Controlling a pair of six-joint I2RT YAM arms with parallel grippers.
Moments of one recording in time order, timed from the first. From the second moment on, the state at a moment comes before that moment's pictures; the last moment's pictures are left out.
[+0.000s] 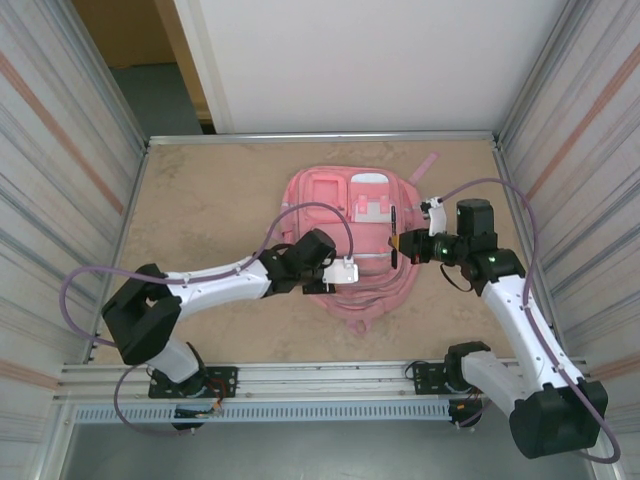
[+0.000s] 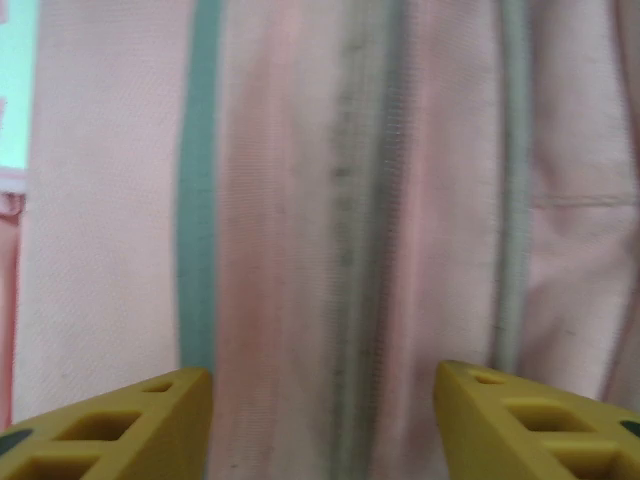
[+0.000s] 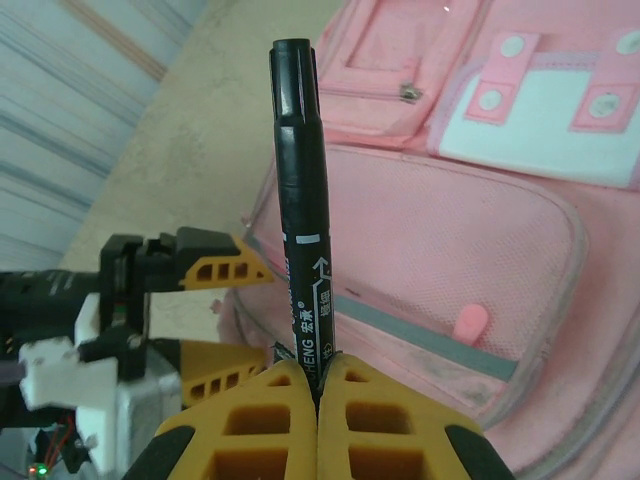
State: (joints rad) left arm -0.94 1.56 0.97 -0.27 -0.08 0.72; right arm 0.16 0.94 0.79 -0.54 -0.65 0.20
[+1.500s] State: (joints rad) left arm -0.74 1.70 1.06 -0.10 0.27 0.52; right arm 0.41 0.98 0.82 -0.53 -0.45 0.17
